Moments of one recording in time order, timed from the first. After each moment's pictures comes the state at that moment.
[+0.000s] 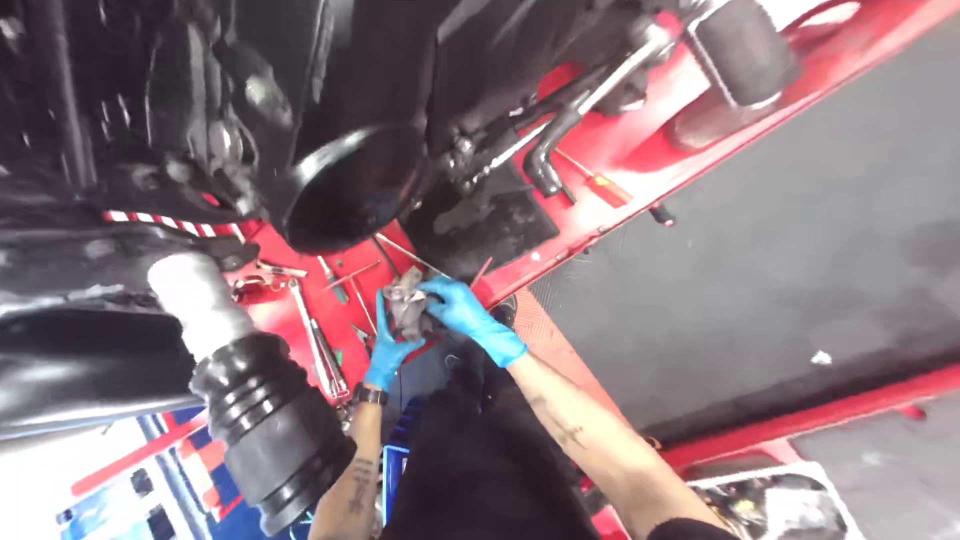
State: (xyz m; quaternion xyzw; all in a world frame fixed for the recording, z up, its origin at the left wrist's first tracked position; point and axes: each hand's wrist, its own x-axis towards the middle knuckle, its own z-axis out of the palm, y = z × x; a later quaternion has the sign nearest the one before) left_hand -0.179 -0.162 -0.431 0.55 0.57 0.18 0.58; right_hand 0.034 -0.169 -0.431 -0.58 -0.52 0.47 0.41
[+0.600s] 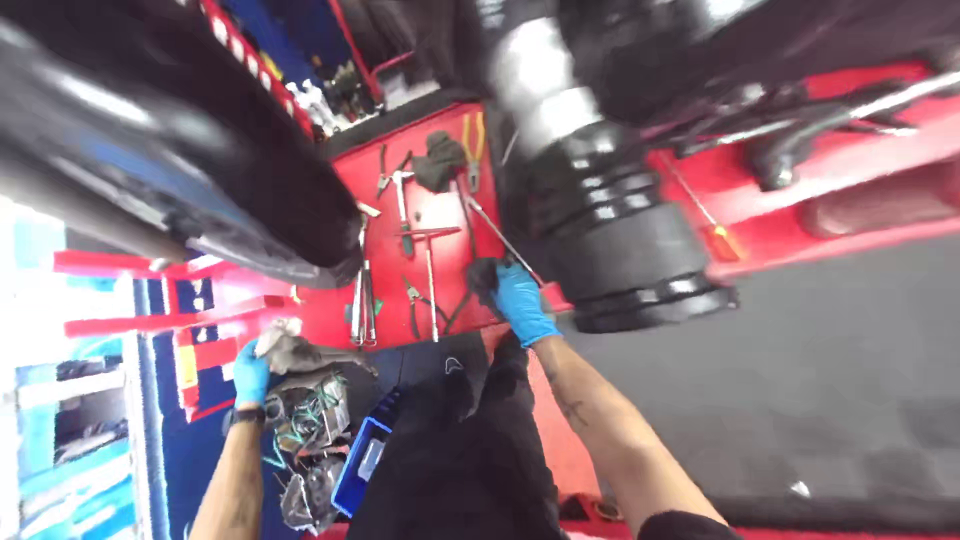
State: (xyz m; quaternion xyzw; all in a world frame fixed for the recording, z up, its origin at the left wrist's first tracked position) left_hand -0.574 -0.231 -0.353 0.46 0.86 0.09 0.21; right_hand -0.039 -0.169 -0.483 -0.74 -0.60 0.32 0.04
